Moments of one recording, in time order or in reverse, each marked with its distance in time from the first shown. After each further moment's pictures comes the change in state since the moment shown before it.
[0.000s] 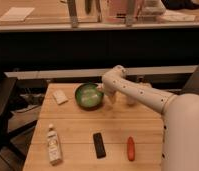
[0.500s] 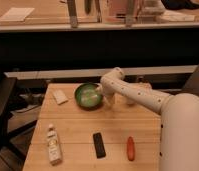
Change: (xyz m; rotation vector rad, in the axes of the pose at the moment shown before) arm -0.011 0.001 0.016 -0.010 -0.017 -0.017
